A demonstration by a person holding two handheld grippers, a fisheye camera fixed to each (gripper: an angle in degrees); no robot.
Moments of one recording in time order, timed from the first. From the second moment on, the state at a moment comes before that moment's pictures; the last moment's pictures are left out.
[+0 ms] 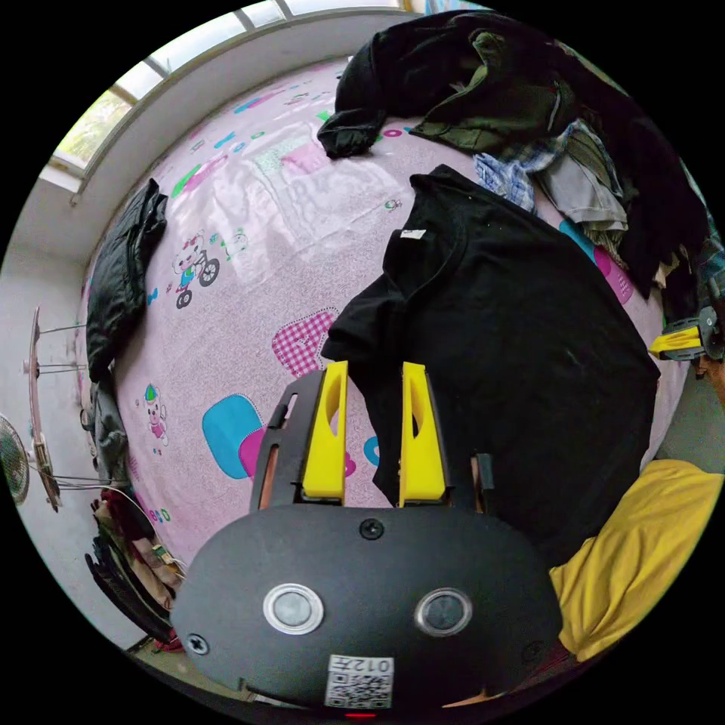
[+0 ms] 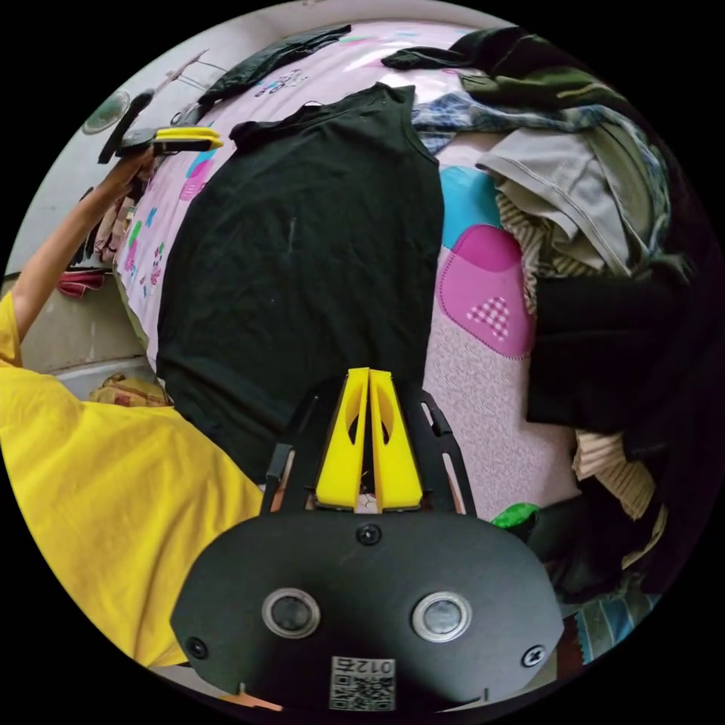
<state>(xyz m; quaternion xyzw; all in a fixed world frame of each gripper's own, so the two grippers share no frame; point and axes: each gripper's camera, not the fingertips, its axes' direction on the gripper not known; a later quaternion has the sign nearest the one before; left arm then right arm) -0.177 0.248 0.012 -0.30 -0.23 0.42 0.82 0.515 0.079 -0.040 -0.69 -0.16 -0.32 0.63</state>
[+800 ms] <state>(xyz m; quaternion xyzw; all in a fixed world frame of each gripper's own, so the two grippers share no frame) -0.408 0.103 0.026 -0.20 0.13 -0.17 0.95 0.401 0.119 -0.020 -0.68 -0.09 -0.53 0.49</state>
